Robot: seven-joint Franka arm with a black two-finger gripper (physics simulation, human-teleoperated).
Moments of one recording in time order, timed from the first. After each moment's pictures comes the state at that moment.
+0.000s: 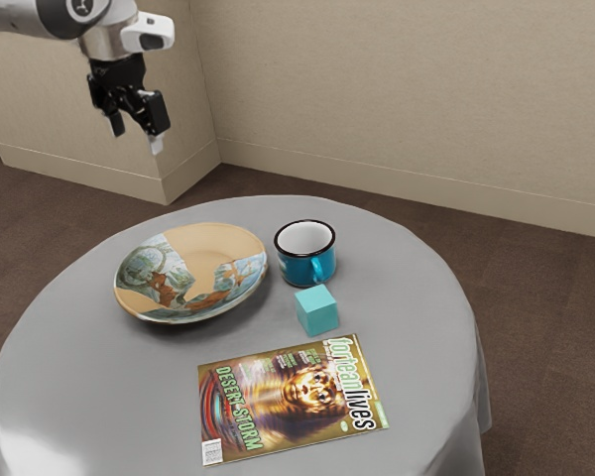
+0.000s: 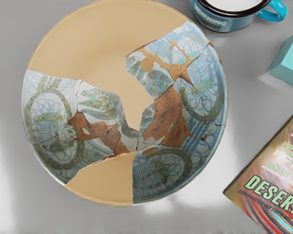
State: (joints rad) arm -0.03 0.08 0.11 -1.46 0.08 1.59 0.25
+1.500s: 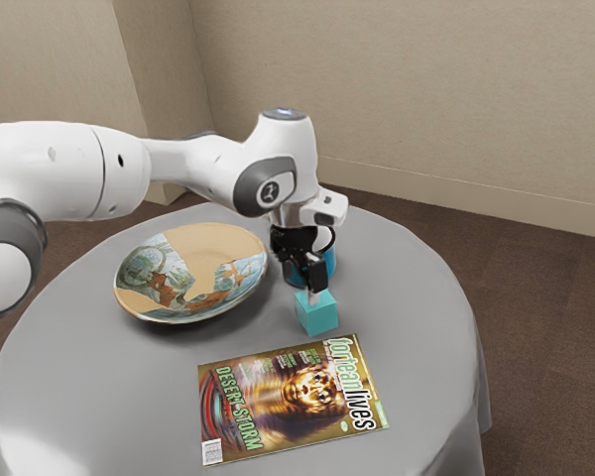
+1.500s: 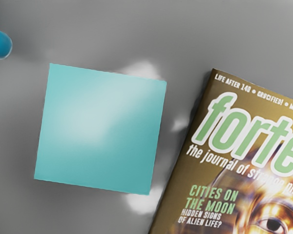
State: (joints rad) arm -0.10 0.52 -0.15 -1.56 0.07 2.02 0.25
